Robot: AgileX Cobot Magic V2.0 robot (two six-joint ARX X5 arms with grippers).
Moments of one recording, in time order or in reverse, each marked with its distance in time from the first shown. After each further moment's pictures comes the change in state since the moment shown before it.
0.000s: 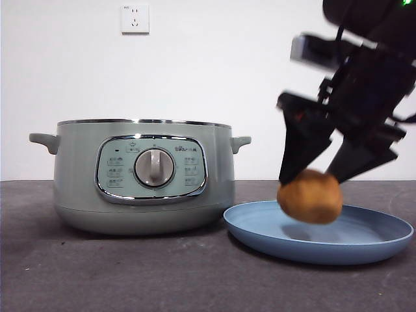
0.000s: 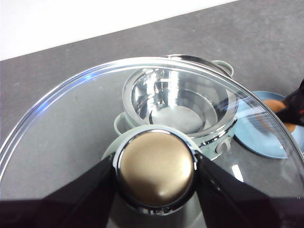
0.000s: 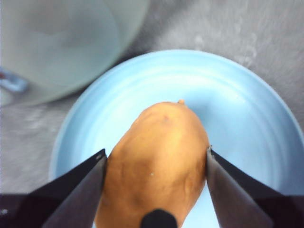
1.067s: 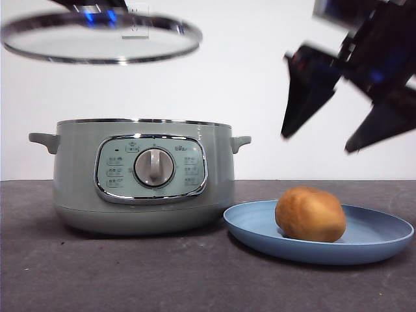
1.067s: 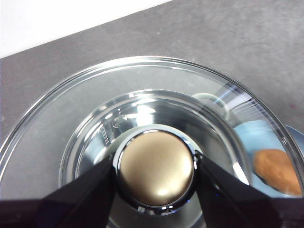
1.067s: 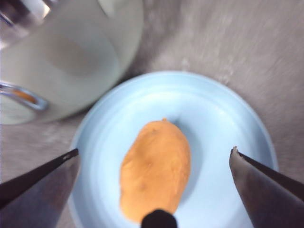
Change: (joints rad) left arm 0.000 0.615 0.000 0.554 0.173 0.055; right arm -0.020 -0.222 -0.002 -0.101 0.003 0.019
